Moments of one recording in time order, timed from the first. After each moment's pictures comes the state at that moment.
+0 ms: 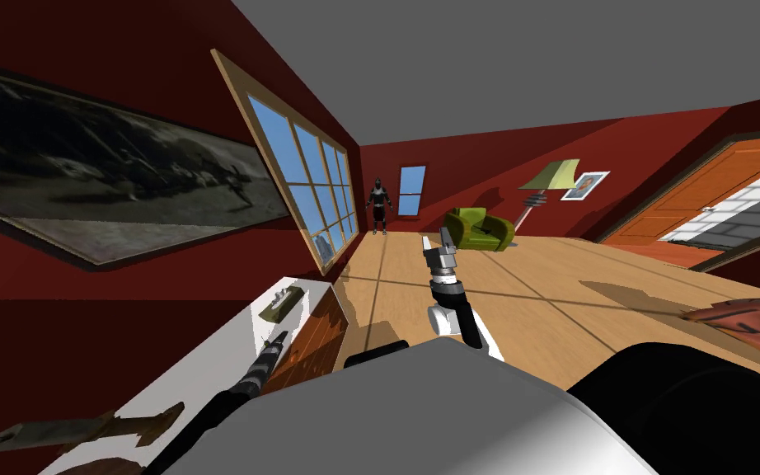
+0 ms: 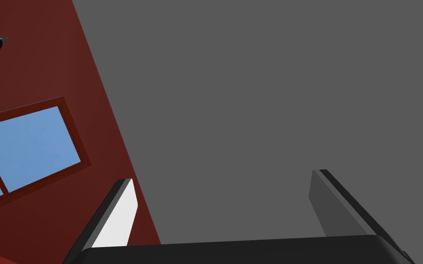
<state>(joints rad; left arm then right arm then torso) 0.71 0.29 0.10 -2.06 0.21 0.51 -0.40 0.45 0.03 0.01 -2.29 0.07 -0.52 -0.12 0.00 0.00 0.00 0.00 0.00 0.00</state>
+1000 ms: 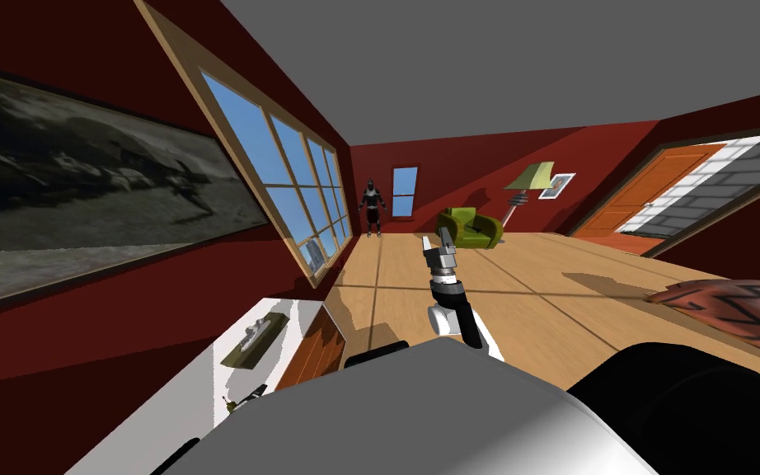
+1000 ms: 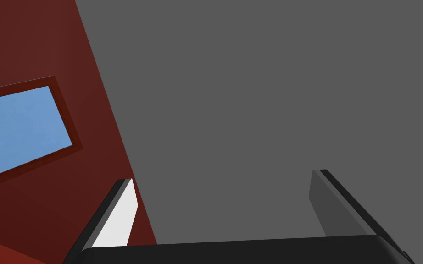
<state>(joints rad) 0.84 0.39 0.12 -2.03 0.21 0.77 -0.52 0.45 0.03 0.01 -2.29 0.07 -0.52 -0.12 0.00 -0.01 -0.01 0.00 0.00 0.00</state>
